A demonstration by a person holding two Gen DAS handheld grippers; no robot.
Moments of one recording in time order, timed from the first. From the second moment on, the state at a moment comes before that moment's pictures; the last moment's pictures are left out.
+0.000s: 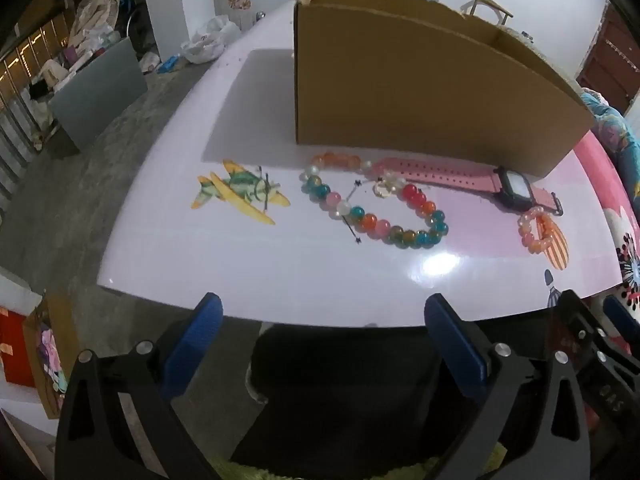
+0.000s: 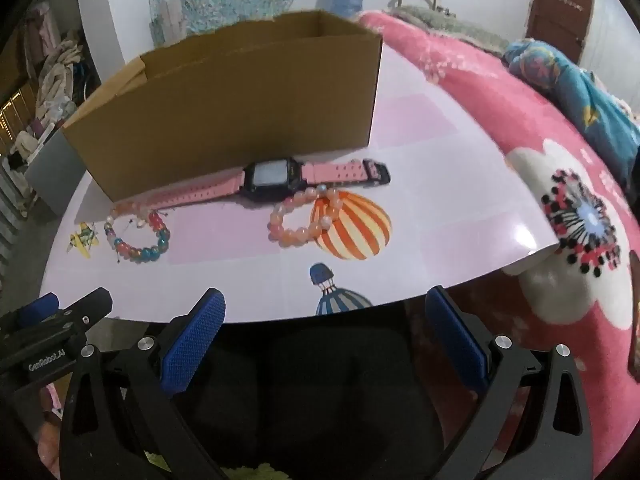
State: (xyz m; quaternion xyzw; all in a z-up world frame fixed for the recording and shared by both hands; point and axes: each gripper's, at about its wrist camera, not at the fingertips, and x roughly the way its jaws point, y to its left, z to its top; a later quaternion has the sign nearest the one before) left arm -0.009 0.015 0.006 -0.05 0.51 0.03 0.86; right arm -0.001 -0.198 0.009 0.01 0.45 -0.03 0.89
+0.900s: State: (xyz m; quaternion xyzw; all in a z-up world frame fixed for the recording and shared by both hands) left arm -0.011 0.082 0.065 -0.08 0.36 -0.06 0.93; right arm -0.001 -0.173 0.051 0.12 0.41 0.10 0.90
